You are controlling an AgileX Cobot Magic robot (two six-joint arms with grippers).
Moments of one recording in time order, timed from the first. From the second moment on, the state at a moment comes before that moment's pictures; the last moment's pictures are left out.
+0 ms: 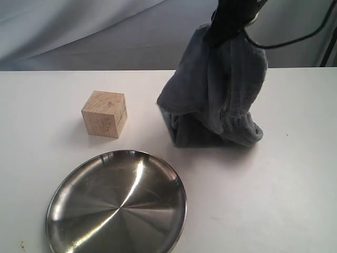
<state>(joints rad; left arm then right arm) 0.03 0.00 0.00 0.08 0.30 -0.06 0.35 2.04 -2.05 0.10 1.17 -0.61</state>
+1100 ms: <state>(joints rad) 0.03 0.00 0.00 0.08 0.30 -0.06 0.34 2.45 -2.04 0.06 1.03 -0.59</state>
